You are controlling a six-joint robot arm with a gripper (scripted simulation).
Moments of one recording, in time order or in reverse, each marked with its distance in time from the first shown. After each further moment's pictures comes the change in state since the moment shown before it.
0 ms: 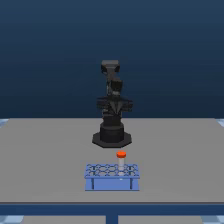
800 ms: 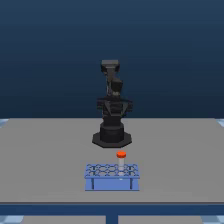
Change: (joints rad) arm 0.006 0.014 -0.005 0.034 0.001 -0.026
